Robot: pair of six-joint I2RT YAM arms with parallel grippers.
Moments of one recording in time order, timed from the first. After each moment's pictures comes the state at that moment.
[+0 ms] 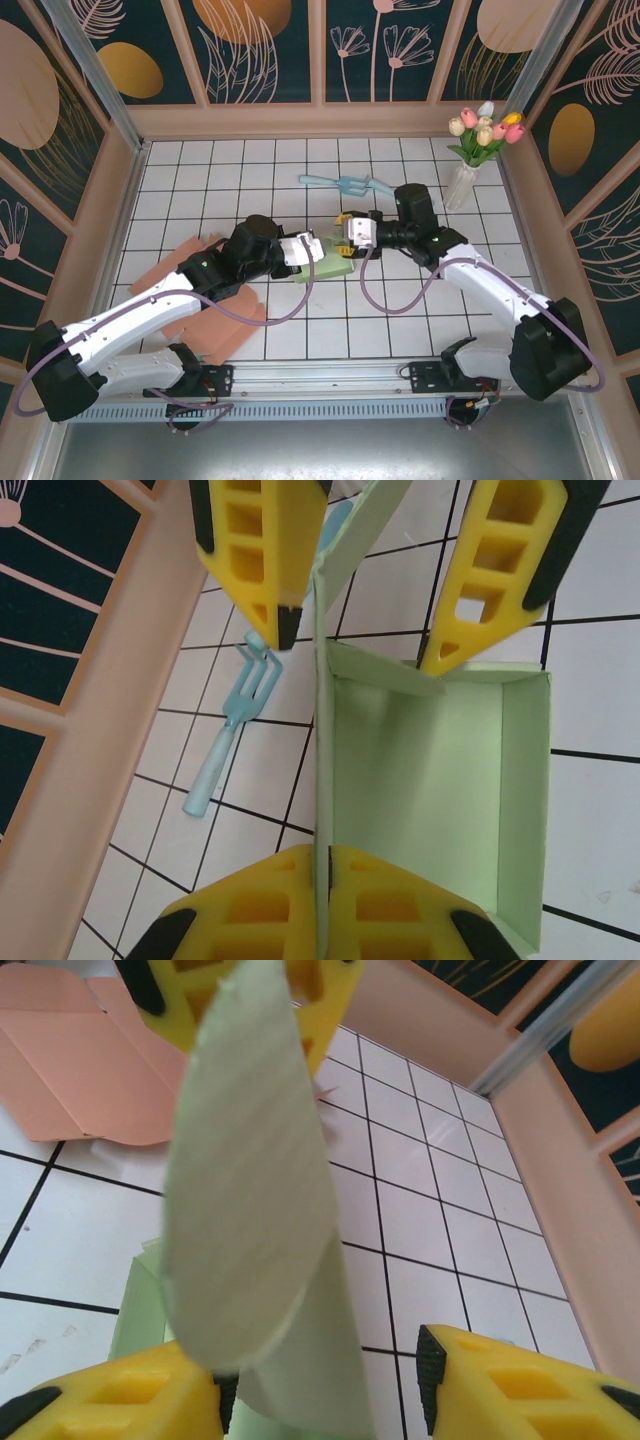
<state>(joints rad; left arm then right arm) -0.88 1.13 0.91 -0.32 -0.06 0.66 0.52 1.26 0.85 -0.14 -0.76 -0.99</state>
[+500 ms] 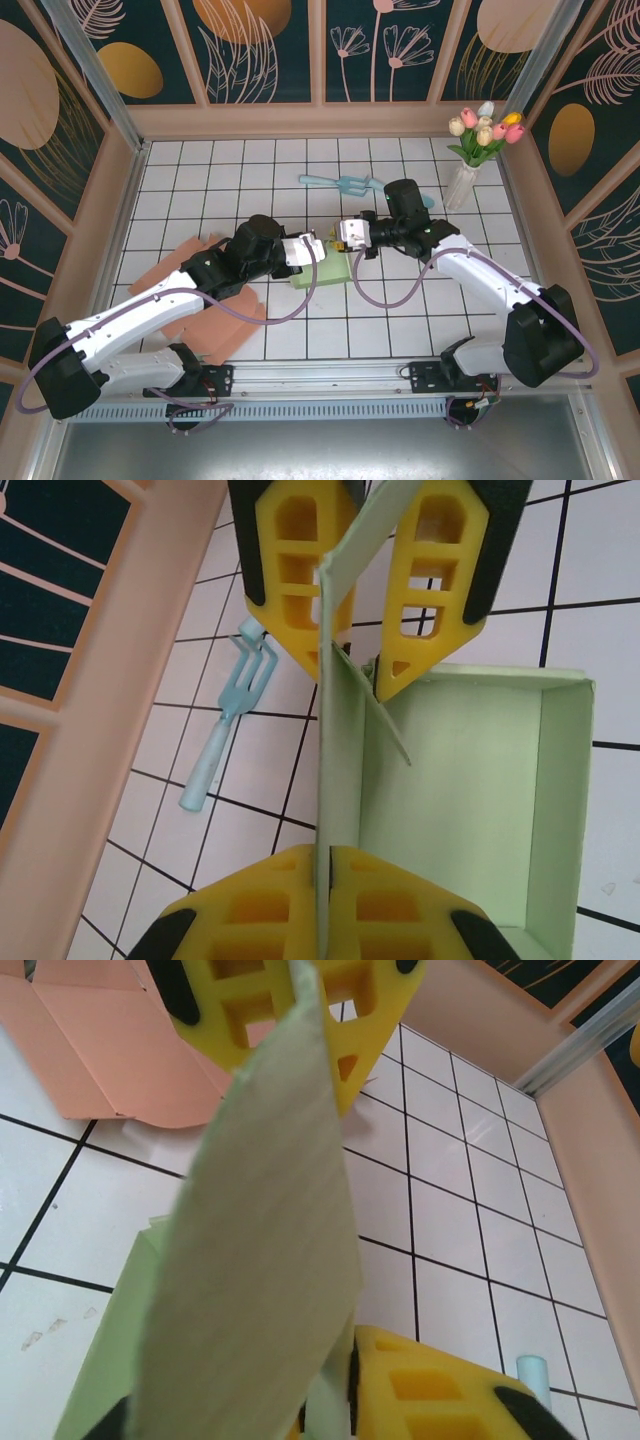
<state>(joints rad) -0.88 1.15 0.91 -0.32 -0.07 0.67 0.53 1.33 0.92 -0.25 -0.77 -1.08</state>
